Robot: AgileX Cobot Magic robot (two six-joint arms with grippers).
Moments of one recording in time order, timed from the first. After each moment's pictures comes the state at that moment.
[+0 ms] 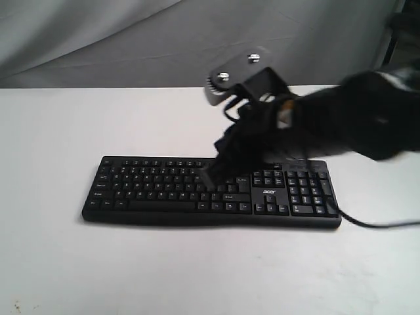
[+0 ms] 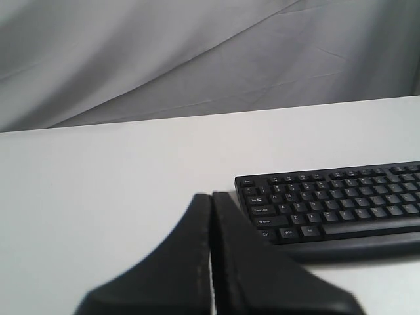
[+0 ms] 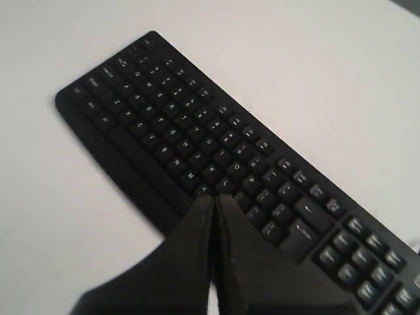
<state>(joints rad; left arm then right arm) -0.17 0.00 0.00 0.04 0.26 -0.02 0.67 1.50 -0.94 0.18 0.27 -0.24</state>
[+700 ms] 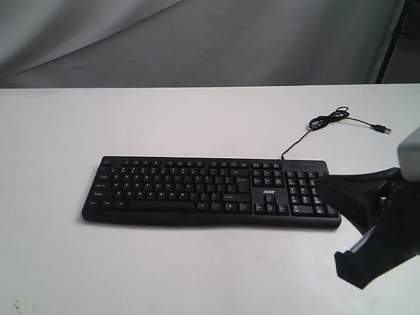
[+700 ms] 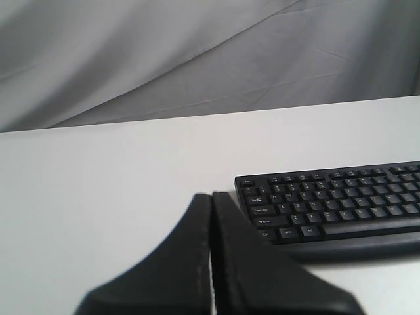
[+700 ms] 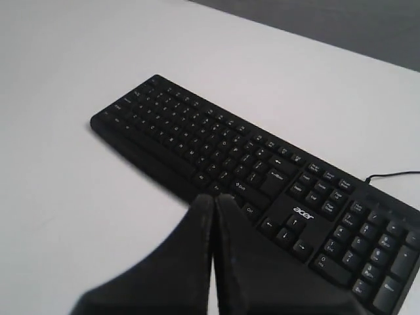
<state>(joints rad) -0.17 0.00 0.00 0.04 0.26 -0.02 0.64 0.81 -0.43 0.24 0.17 -0.20</state>
